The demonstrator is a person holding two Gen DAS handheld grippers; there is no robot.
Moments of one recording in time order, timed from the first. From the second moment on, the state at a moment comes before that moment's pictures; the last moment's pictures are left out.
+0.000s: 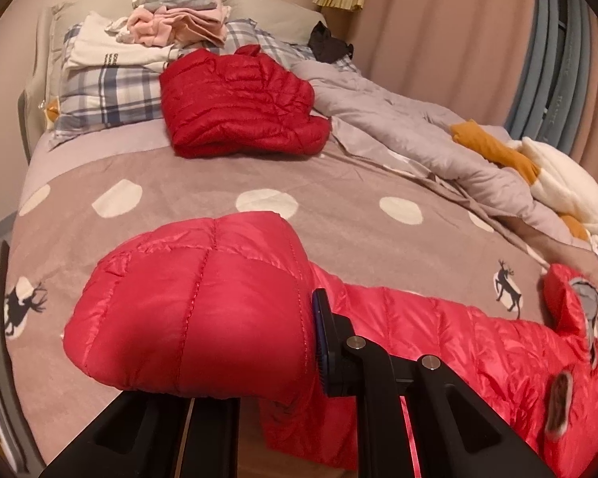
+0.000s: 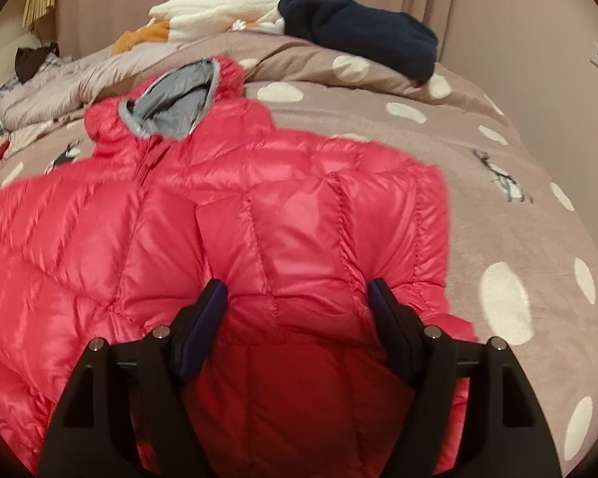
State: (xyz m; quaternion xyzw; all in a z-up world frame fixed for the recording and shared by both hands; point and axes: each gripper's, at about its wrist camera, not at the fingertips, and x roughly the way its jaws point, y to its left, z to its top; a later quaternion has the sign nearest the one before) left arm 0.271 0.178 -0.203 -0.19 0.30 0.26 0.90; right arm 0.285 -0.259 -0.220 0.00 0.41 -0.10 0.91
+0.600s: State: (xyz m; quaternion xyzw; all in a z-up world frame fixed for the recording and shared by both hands) left arm 0.262 -0.064 -0.137 -0.02 0.27 0.07 0.96; right arm 0.203 -0.379 -0.141 0.08 0.33 -0.25 0.91
